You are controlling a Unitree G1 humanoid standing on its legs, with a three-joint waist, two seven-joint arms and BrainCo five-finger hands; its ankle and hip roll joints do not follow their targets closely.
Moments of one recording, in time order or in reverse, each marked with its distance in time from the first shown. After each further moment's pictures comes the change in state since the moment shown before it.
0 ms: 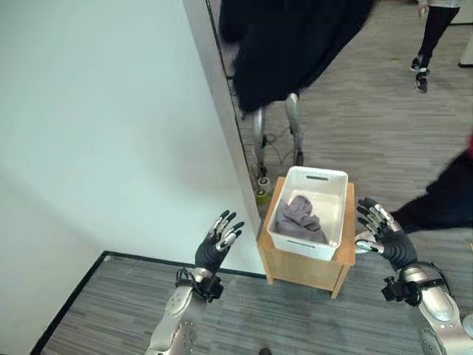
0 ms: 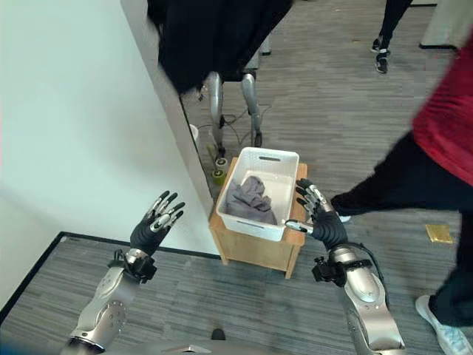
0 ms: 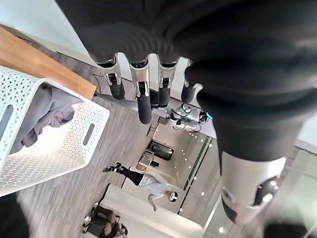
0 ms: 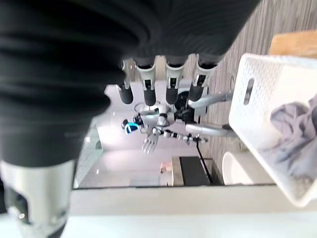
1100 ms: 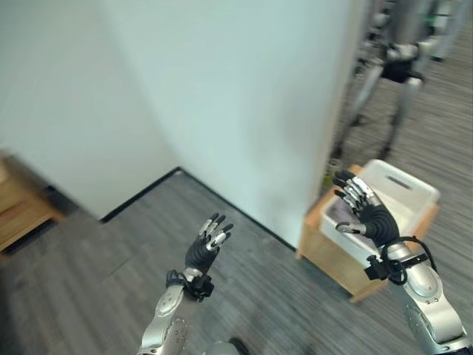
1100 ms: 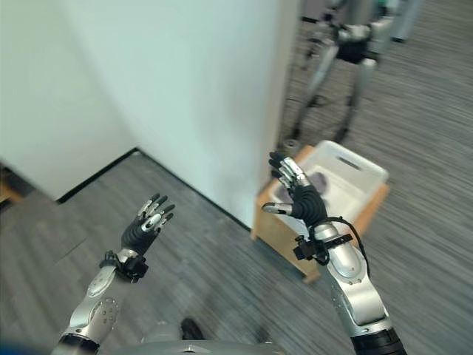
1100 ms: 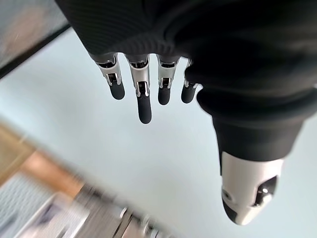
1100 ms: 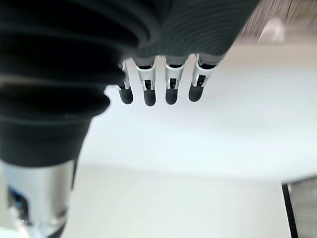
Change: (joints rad) left arm -0.055 -0.026 0.050 0.093 0.002 0.036 -0.003; right arm -0.155 -0.033 0.063 -0.034 -0.002 -0.005 -0.058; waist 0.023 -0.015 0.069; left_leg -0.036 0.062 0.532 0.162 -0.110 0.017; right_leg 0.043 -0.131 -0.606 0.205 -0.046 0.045
